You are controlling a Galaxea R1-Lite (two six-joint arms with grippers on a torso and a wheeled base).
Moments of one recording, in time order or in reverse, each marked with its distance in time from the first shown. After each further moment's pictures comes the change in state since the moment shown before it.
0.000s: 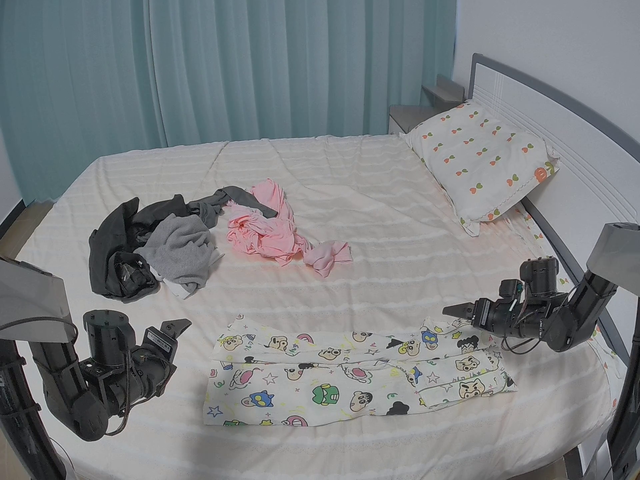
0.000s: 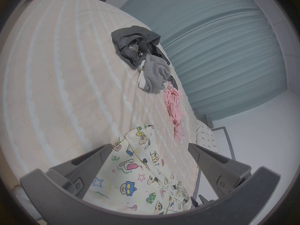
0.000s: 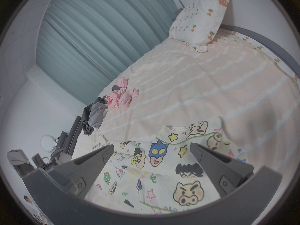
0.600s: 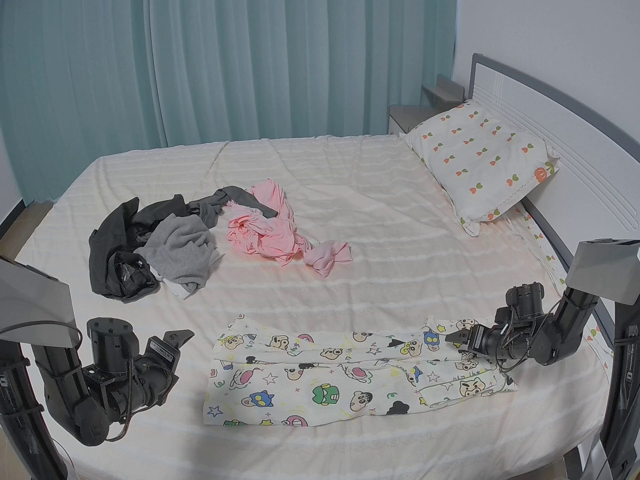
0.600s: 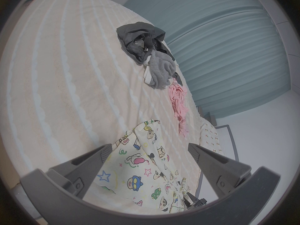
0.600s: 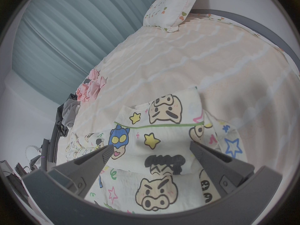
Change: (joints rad) left arm -0.014 0.025 0.028 0.000 0.002 -0.005; right arm -0.028 0.109 0.016 0.028 -0.140 0.013
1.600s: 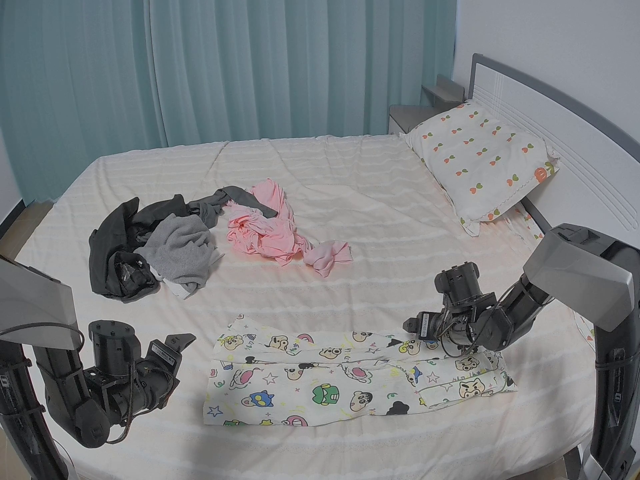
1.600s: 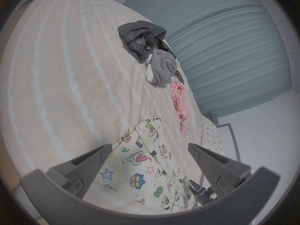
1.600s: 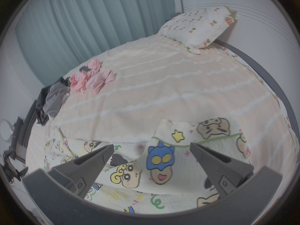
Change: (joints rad) left arm -0.009 0.006 0.010 0.000 0.002 0.001; right arm 0.298 0.033 -0.353 0.337 -0.443 -0.054
